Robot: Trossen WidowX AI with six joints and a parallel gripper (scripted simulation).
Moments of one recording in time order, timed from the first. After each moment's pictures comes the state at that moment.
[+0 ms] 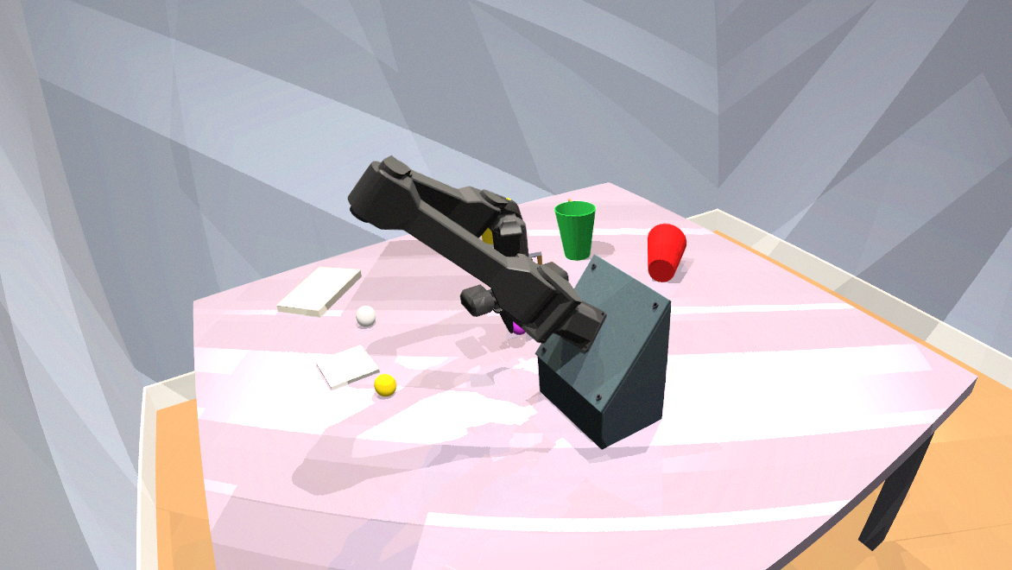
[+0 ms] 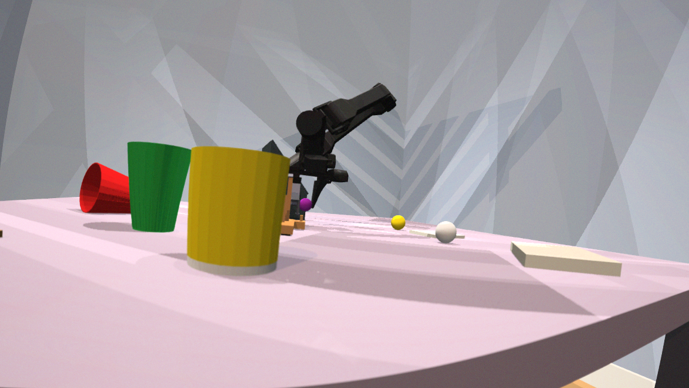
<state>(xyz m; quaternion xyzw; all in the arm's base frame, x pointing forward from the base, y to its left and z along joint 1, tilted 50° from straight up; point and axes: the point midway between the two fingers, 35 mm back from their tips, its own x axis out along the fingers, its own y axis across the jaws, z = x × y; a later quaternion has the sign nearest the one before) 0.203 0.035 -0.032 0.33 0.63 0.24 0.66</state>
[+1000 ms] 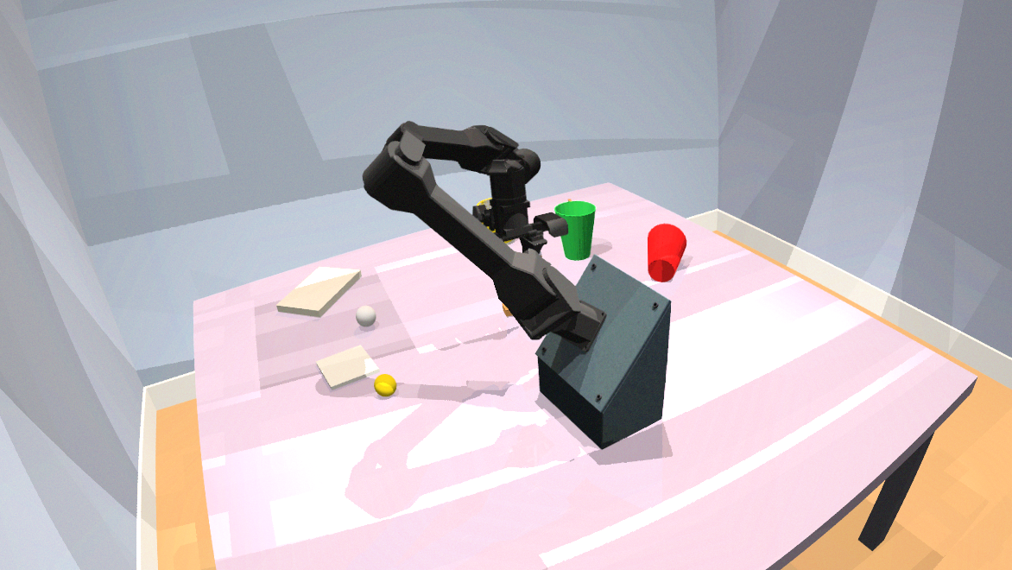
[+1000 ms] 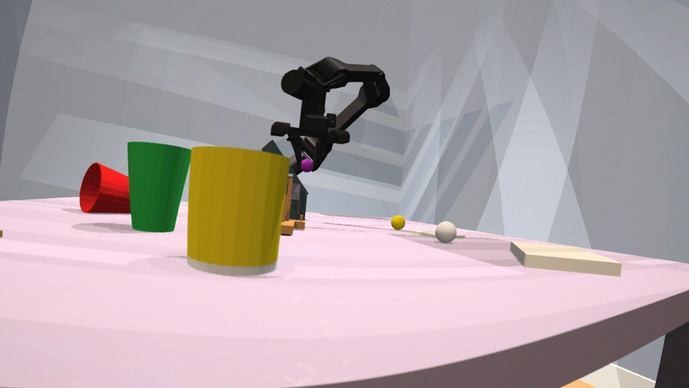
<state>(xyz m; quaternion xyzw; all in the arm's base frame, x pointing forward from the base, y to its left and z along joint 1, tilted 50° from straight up) 0.203 -0.043 0.022 0.34 0.64 0.26 0.63</state>
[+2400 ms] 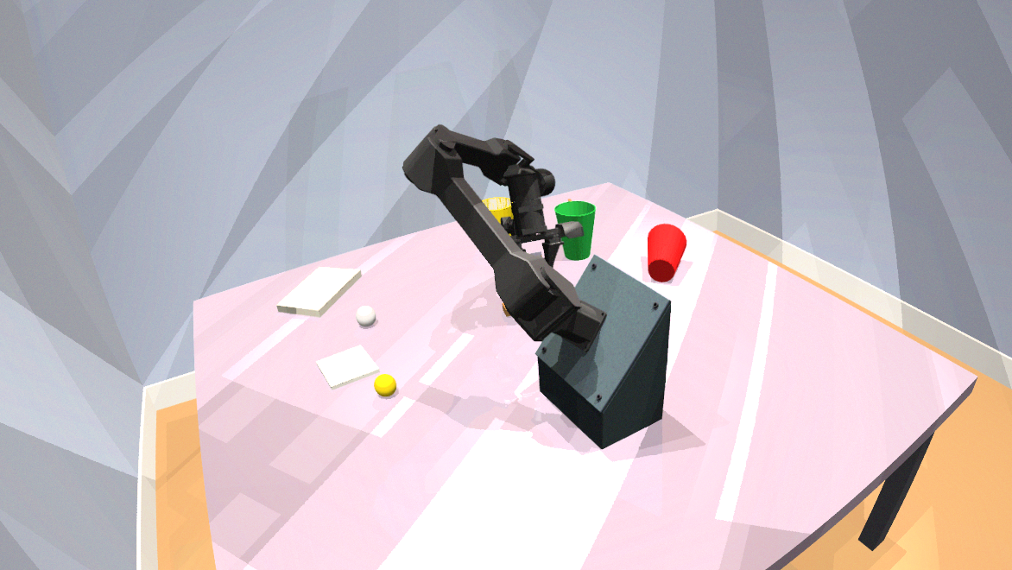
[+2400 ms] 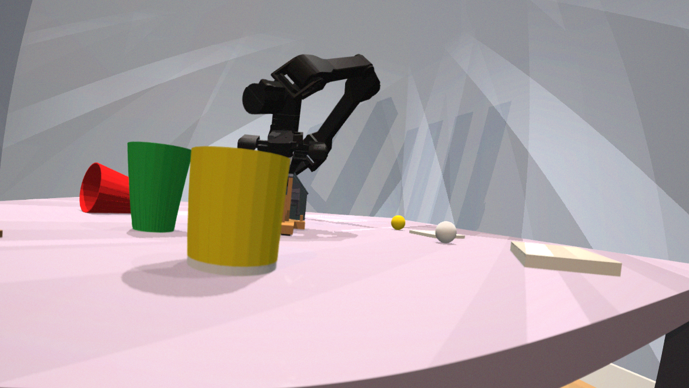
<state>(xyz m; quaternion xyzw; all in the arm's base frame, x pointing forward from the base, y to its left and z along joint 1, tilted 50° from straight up) 0.261 -0.060 -0.063 0.36 0.74 0.25 0.50</state>
